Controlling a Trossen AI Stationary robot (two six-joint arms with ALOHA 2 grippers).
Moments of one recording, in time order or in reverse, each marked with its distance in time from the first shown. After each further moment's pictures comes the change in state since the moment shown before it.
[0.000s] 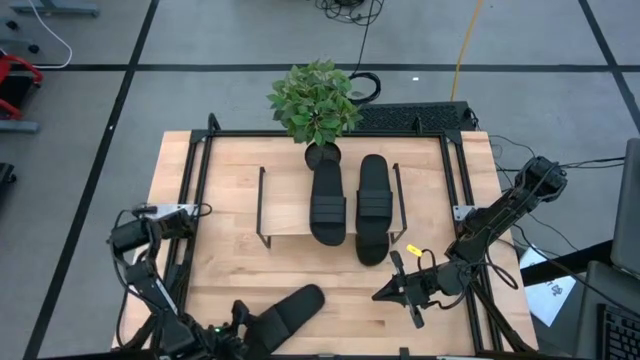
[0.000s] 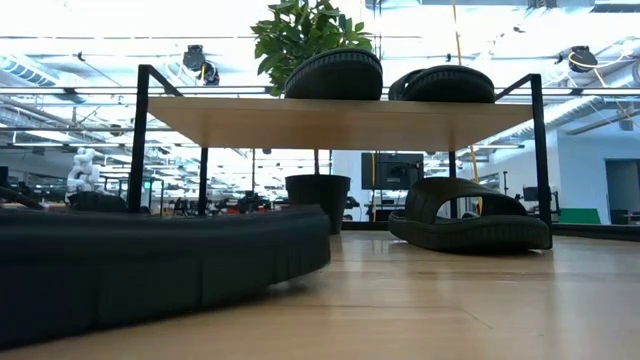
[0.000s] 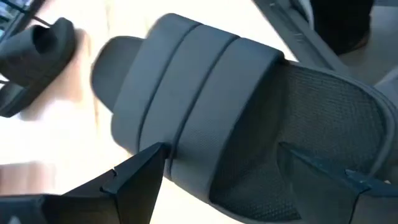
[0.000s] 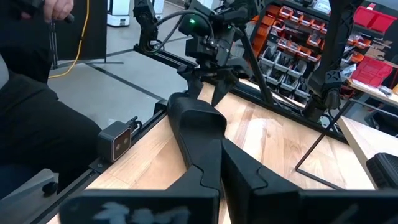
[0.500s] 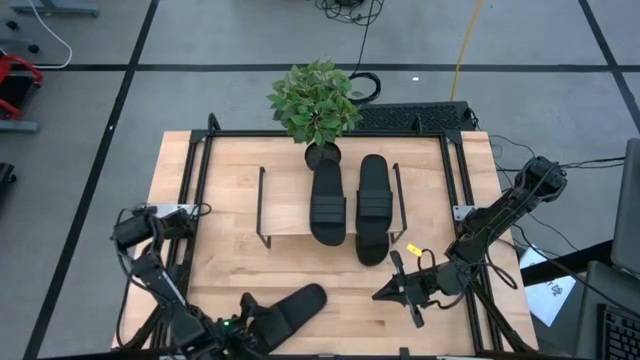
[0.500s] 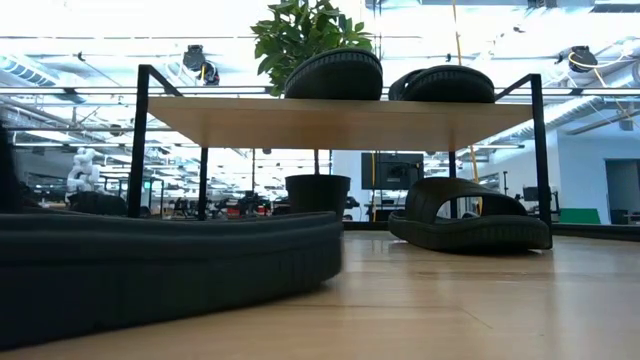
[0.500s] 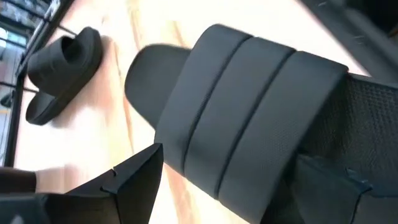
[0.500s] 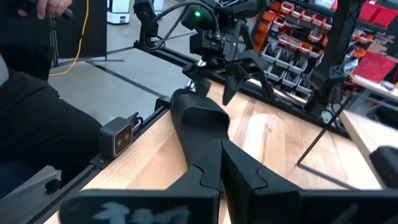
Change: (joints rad) left arm 0.074 -0.028 0.000 -0.007 -0.029 0.122; right arm 0.000 0.000 -0.007 -0.007 0.001 0.013
